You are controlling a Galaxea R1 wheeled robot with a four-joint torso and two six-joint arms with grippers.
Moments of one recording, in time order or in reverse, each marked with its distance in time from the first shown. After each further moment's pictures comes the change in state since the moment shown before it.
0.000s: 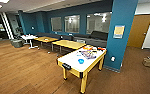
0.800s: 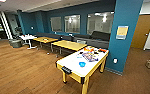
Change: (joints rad) left arm 0.000 0.001 0.001 0.000 -0.001 0.000; right arm 0.000 -0.004 -0.001 0.000 0.000 0.000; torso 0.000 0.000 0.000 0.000
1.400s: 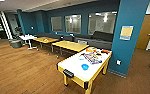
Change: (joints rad) left arm 0.000 -0.004 0.000 0.000 0.000 0.000; right arm 0.000 0.004 0.000 0.000 0.000 0.000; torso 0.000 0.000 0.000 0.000
